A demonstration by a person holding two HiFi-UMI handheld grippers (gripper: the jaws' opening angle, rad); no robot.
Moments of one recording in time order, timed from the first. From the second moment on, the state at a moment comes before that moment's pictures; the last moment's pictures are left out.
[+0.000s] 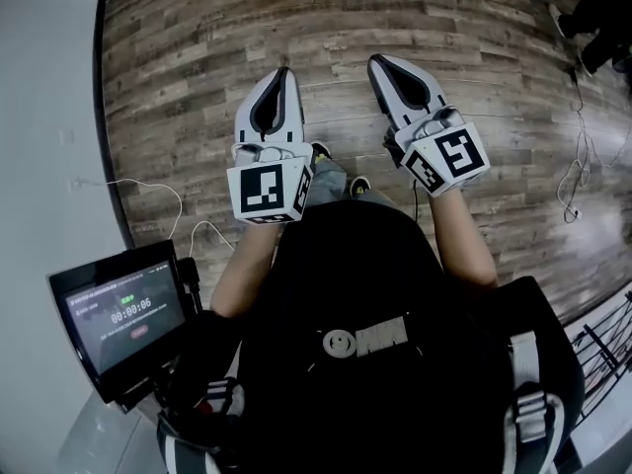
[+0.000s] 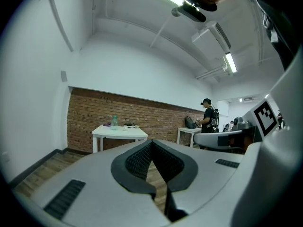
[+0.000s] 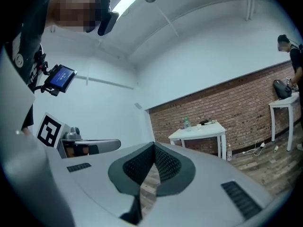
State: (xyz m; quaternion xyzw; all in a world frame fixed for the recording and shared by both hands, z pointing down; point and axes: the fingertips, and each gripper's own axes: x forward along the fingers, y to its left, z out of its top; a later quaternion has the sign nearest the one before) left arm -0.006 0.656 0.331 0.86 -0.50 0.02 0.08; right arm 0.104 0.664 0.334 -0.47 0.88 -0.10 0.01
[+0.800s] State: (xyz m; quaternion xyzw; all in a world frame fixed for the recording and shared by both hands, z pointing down) left arm 0.015 0.548 0.328 0.88 -0.48 0.03 0.07; right arm 0.127 0.555 0.334 -0.49 0.86 -0.10 0.02
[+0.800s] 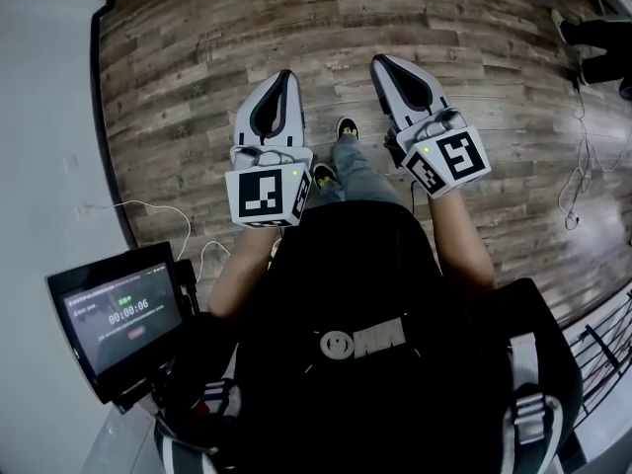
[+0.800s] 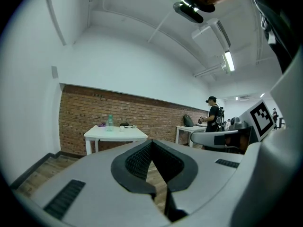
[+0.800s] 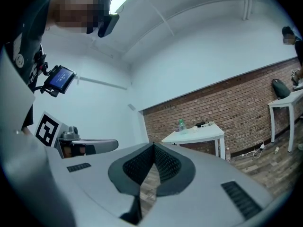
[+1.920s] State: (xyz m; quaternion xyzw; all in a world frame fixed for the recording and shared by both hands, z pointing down) left arm 0.019 0.332 0.333 0.86 -0.50 0.03 0.07; right arm 0.139 0.336 0.344 -0.47 0.87 -0.12 0.01
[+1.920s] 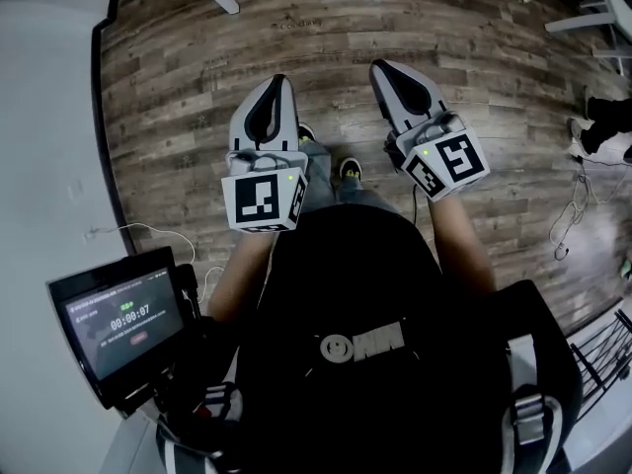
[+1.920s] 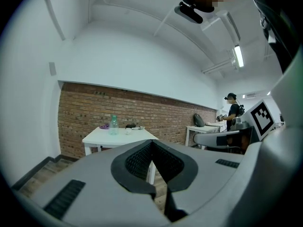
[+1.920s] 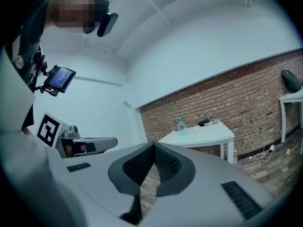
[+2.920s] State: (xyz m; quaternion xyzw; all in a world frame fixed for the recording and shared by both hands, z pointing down) left arm -0.005 0.159 0.341 0.87 -0.48 0.04 0.09; right arm 0.113 0.167 0.340 -0.48 0.87 -0.12 0.01
